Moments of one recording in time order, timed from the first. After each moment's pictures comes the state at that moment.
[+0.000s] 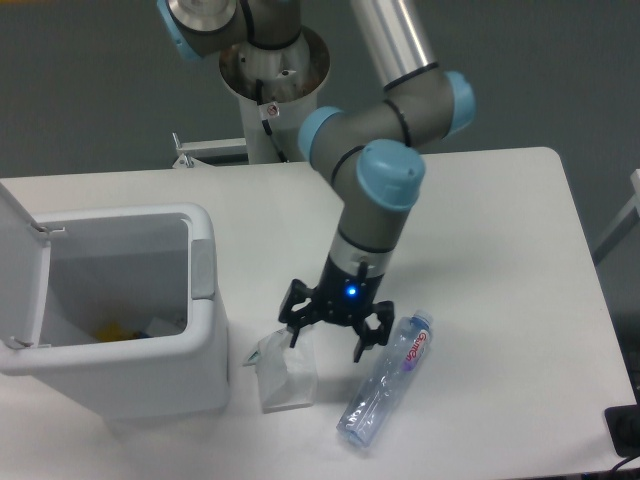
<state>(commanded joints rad) 2.40 -2.03 -1.77 -0.65 1.15 0.55</state>
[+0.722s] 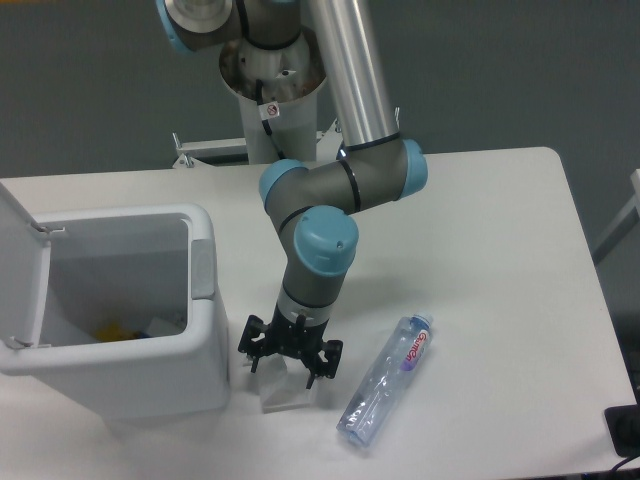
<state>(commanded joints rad) 2.31 -2.11 -1.72 -0.65 1.27 0.53</state>
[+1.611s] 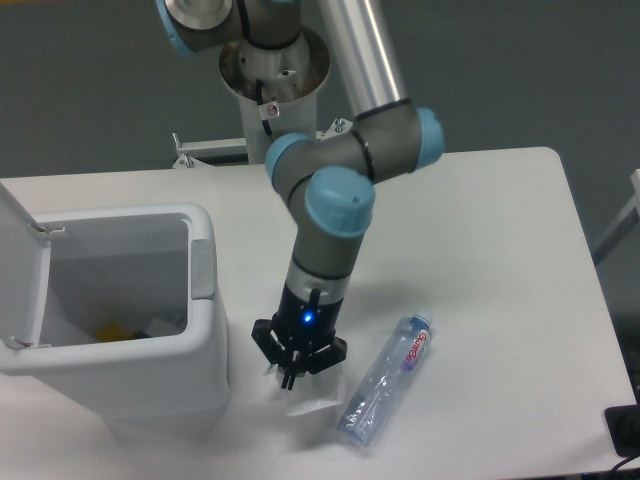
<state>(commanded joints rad) 2.44 -1.97 -1.54 -0.65 1.04 0.40</state>
